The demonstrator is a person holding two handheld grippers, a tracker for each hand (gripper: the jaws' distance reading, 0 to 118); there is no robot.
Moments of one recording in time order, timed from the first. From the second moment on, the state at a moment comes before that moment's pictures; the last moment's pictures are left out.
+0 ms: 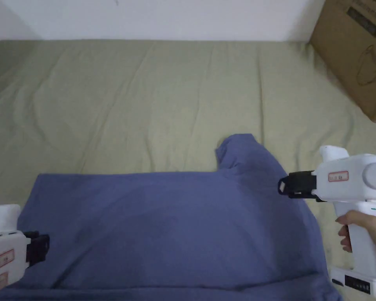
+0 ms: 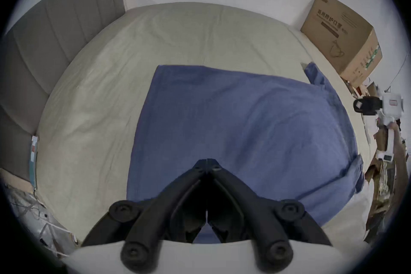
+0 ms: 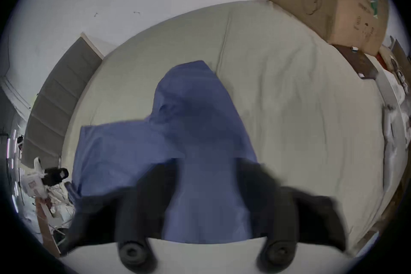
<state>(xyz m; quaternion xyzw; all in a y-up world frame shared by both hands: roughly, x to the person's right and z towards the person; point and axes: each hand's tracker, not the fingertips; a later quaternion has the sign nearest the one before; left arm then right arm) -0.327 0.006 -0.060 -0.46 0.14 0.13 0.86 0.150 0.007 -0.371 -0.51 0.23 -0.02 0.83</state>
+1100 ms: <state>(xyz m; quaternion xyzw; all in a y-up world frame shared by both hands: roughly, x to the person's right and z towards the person) -0.459 -0.024 -0.190 -0.48 0.20 0.19 0.83 0.116 -0.028 -0.426 -0.52 0.22 0.03 0.82</state>
